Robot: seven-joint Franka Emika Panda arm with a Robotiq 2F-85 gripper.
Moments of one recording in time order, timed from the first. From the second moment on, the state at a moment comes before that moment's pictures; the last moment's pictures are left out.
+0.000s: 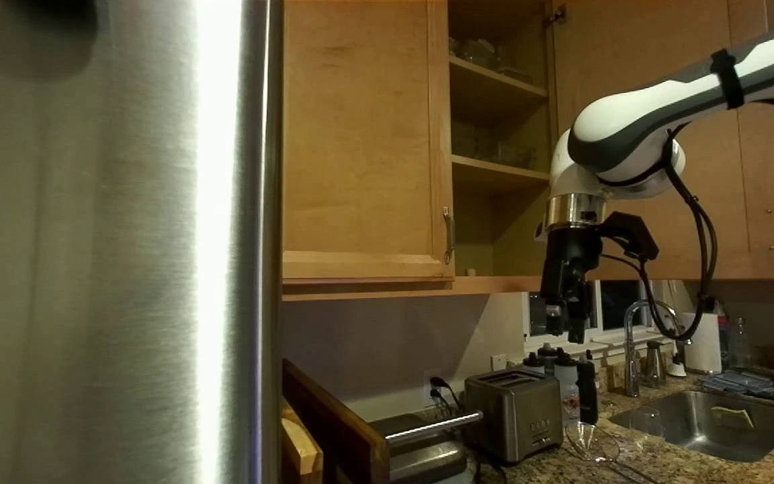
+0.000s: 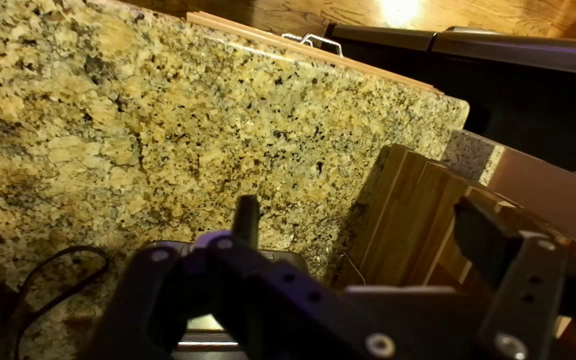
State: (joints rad) arm 0.08 -0.55 -0.12 -2.28 0.20 1.76 -0.19
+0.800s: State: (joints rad) arm -0.02 -0.49 -0.13 -2.20 0.18 2.01 -0.19
